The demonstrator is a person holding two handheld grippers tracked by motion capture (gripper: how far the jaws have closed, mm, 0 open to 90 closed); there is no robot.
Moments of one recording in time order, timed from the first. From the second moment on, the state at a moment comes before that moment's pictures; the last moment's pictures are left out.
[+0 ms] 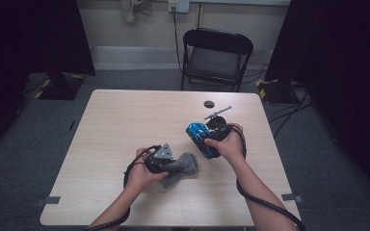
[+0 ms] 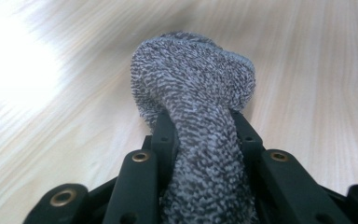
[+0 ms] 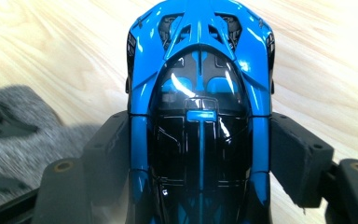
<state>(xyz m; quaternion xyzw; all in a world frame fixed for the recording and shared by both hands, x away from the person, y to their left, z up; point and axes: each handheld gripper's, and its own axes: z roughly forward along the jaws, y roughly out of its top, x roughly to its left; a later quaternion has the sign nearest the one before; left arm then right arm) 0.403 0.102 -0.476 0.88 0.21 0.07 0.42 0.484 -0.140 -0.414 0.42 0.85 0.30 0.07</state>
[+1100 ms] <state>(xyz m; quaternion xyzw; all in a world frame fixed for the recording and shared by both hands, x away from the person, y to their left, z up) 0.419 0.177 -0.455 0.86 0.28 0.12 0.41 0.480 -0.182 -0.435 0.45 0.85 0.26 0.08</state>
